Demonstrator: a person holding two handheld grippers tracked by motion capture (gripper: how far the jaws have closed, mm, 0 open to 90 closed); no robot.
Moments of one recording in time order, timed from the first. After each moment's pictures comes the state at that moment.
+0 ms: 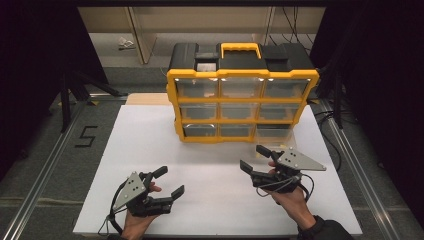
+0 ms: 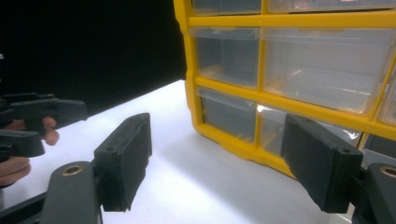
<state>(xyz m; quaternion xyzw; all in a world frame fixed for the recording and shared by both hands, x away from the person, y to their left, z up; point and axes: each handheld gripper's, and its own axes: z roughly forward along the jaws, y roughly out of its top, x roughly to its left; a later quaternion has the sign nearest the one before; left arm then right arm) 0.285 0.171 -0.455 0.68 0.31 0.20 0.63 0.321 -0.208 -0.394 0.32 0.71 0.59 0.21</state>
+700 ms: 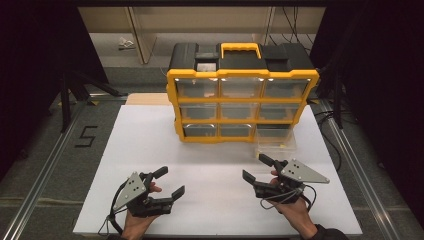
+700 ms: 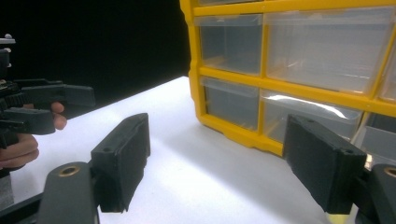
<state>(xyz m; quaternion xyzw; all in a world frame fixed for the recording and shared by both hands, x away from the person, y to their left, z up) 0.285 0.170 -0.455 0.68 0.30 0.20 0.63 0.304 -0.216 -0.412 0.32 0.70 0.60 0.21</state>
